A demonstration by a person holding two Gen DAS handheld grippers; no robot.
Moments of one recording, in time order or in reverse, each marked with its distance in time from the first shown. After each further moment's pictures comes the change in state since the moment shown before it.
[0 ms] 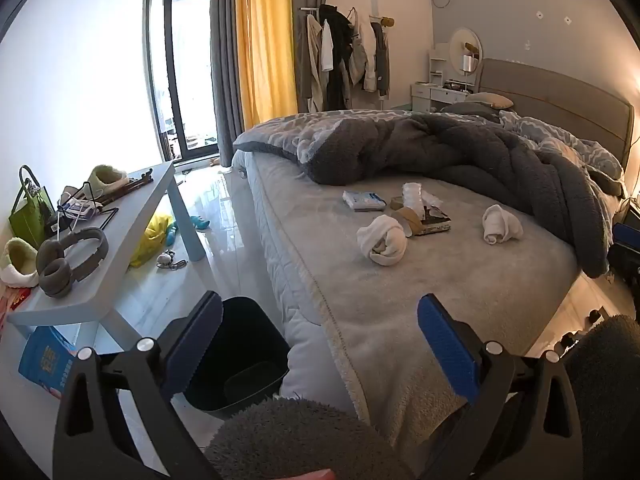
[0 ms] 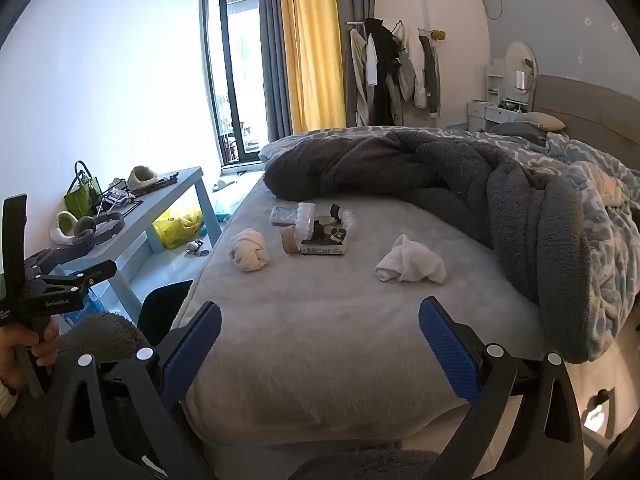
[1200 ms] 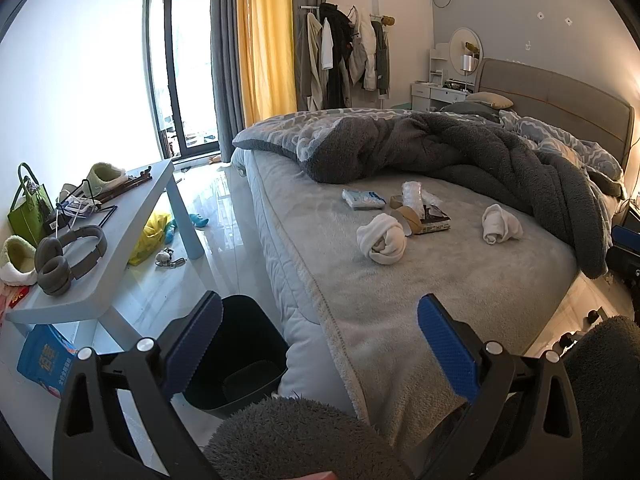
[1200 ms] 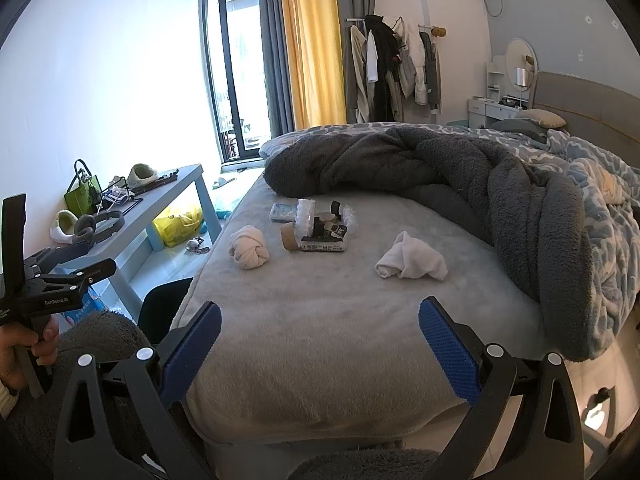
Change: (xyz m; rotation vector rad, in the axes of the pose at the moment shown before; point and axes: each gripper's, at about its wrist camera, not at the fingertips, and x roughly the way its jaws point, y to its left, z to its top) left arm 0.000 0.000 0.000 0.000 0.001 0.000; right arm 0.002 -0.002 -0.001 0.002 0.004 0.002
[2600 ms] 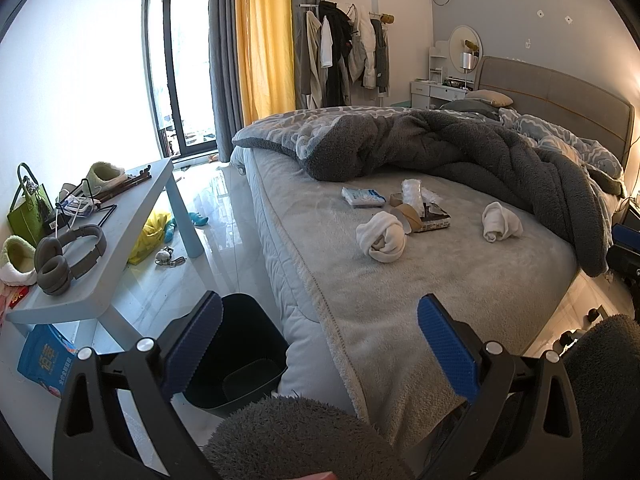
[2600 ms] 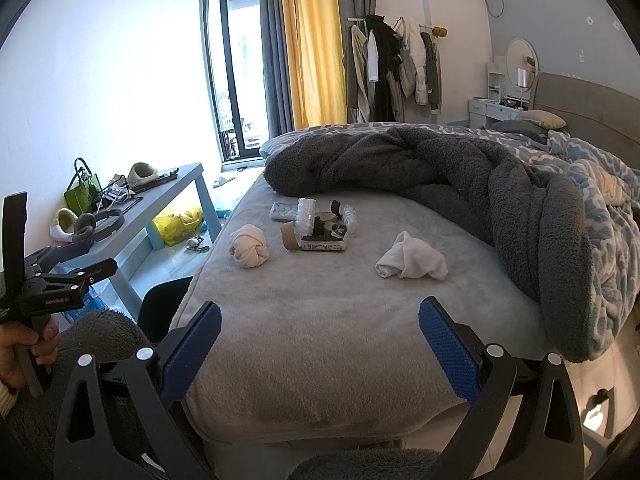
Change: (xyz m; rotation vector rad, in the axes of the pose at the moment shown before) left arm 0.000 0.000 0.000 -0.001 0.005 -0.001; right arm 0.002 0.001 -0.002 0.000 0.005 0.000
